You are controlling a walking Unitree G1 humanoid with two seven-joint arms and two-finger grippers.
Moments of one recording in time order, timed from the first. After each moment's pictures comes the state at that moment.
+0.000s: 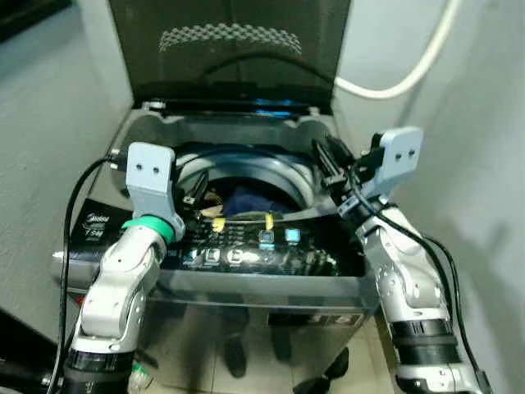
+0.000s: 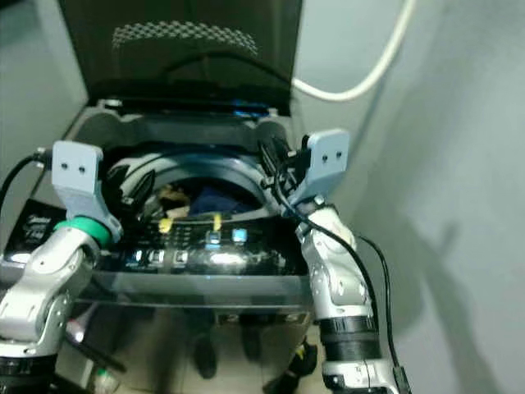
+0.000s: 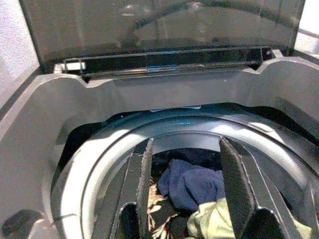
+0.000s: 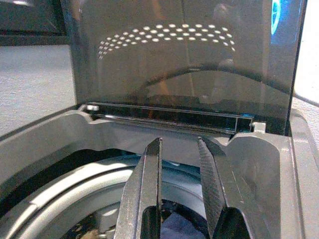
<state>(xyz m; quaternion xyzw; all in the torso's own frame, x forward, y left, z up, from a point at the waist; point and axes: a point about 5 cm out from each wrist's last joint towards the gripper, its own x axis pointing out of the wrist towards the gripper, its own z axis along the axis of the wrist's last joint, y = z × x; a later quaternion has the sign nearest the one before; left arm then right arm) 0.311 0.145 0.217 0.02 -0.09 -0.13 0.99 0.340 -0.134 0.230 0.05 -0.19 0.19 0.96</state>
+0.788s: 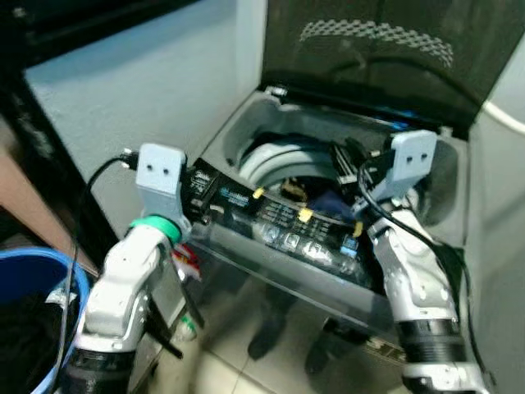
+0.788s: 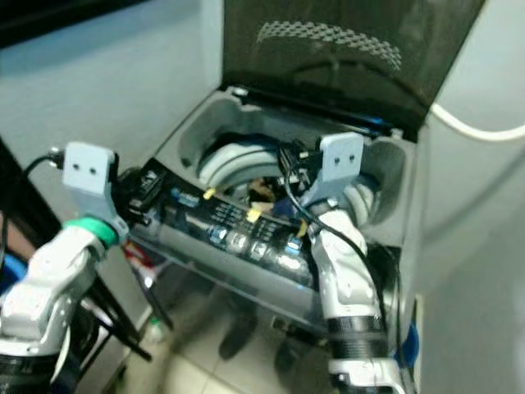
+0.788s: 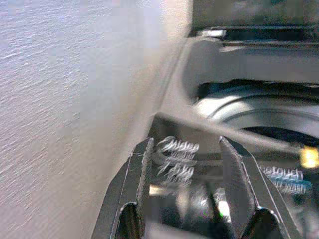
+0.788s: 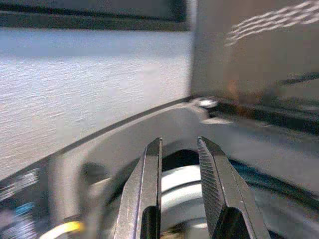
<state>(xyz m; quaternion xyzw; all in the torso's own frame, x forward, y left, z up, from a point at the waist) 0.312 0.147 0.215 0.03 -0.08 -0.14 0.99 0.342 -0.137 0.228 0.04 -0.20 0.17 0.96</state>
